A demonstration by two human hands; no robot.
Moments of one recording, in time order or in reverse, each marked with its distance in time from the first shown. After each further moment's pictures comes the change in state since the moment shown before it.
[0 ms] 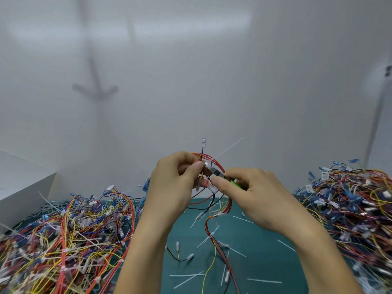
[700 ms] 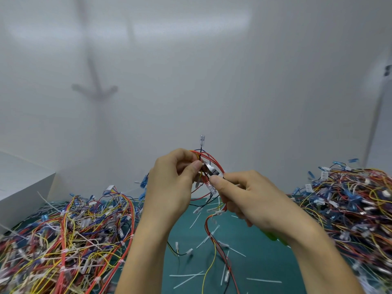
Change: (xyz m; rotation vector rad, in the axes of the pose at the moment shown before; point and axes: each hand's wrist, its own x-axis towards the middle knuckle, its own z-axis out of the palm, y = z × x) left_hand 0.002 -0.002 -0.002 0.034 0.032 0.070; right_hand 0.002 0.004 0.009 0.307 -0.087 0.076
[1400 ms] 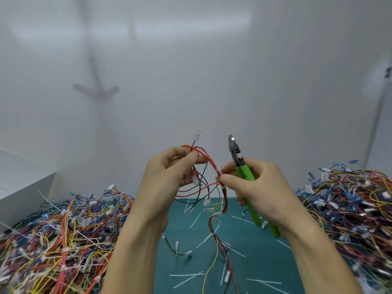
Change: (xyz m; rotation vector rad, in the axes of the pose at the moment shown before) left_hand -0.002 0.007 -0.011 -0.329 -0.058 -0.177; right_hand 0.000 -0.007 -0.005 0.229 0.223 -0.012
